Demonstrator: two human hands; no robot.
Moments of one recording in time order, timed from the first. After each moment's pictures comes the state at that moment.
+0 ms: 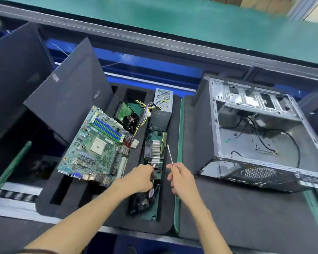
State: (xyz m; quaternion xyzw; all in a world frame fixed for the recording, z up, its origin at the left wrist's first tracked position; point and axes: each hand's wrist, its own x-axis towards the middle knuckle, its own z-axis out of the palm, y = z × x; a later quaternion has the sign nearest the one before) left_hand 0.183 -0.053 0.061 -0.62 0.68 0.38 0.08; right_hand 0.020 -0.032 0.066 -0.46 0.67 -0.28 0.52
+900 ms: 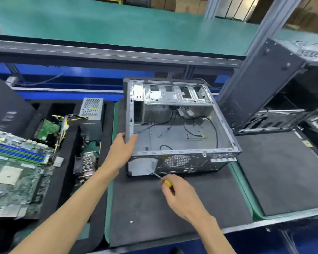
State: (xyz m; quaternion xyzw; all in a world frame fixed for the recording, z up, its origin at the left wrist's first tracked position) left_hand 0.005 -0.115 0.126 -0.66 0.51 0.46 -0.31; right_hand -0.194 0.020 0.090 -0.68 0.65 -0.19 0.28
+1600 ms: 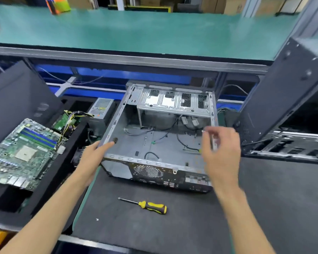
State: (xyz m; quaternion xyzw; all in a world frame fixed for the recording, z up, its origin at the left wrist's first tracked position) left_hand -0.024 -0.081 0.143 -0.70 0.35 0.47 -0.42; right_hand -0.352 -0.084 0.193 -0.61 0.62 -0.49 0.09
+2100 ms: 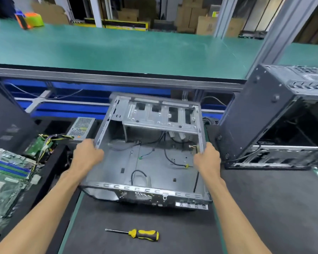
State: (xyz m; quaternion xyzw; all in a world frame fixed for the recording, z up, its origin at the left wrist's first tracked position) left_hand -0.031 -0.176 0.166 -0.80 0.52 0.16 -0.24; right_hand -0.369 -0.162 0.176 -0.46 0.81 -0.27 0.25
